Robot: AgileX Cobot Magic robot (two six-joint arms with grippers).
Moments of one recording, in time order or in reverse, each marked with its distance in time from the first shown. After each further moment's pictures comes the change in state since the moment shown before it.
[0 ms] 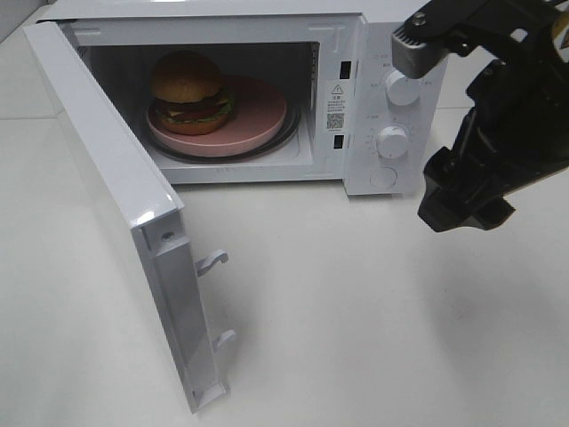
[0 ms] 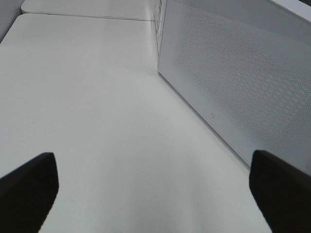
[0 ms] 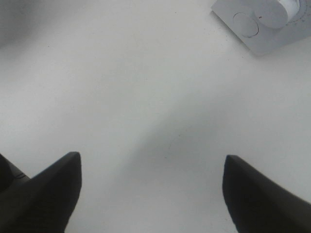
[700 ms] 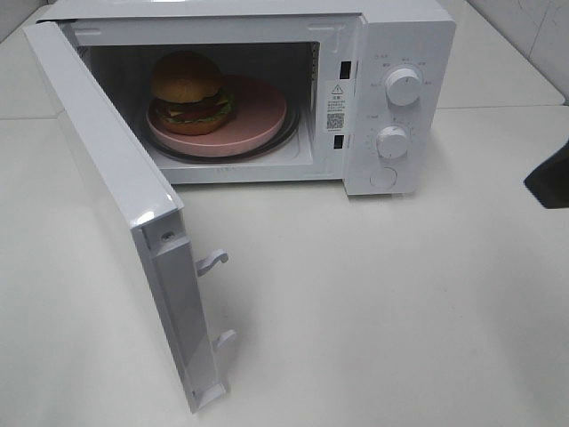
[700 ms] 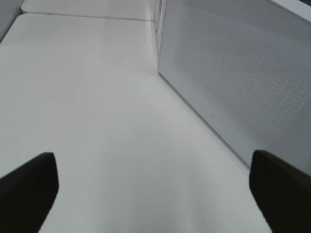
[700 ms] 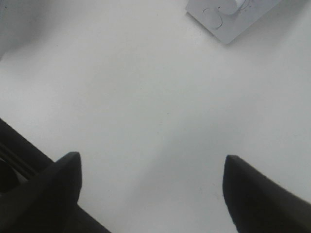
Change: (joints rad) left arm 0.000 0.000 0.000 0.000 0.000 0.000; right arm 0.000 -0.326 0.000 0.000 0.171 0.025
